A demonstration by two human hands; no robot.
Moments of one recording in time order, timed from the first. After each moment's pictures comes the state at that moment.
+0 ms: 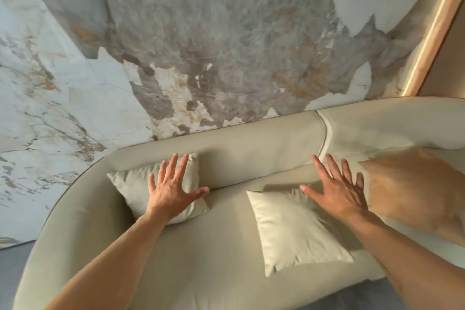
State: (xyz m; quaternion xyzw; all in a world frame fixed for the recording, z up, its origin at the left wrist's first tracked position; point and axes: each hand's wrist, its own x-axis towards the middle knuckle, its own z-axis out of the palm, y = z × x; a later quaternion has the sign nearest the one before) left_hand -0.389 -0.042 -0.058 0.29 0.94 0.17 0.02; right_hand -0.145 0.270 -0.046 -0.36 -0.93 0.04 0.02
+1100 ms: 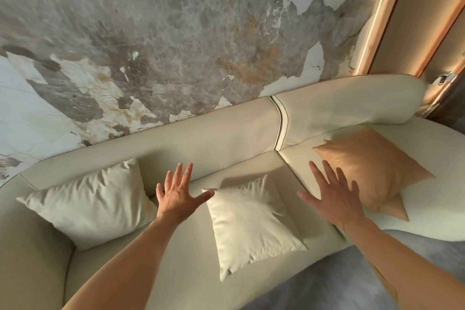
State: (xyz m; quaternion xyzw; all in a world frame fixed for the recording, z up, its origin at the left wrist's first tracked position) left_hand -0.351 0.163 -0.118 0.31 0.93 0.15 0.13; right_hand -0.072 0.427 -0.084 -0.42 -0.90 0.04 -0.07
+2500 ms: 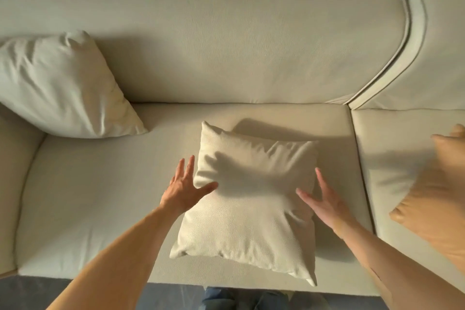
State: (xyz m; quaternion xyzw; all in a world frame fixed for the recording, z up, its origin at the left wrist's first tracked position) left_hand -0.345 0.281 -0.446 0.02 0.92 0.19 0.35; right_hand -0.201 0.602 -0.437 -0.37 -0.80 0.41 -0.23
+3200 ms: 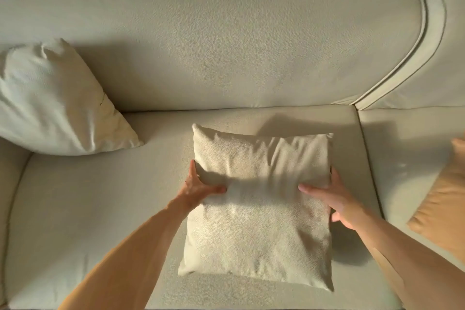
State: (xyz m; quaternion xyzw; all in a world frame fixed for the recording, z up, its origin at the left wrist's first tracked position) left_hand -0.389 0.310 -0.466 -0.14 0.81 0.42 0.38; right_hand -0.258 0.614 -0.457 -0.48 -0.62 0.60 -0.17
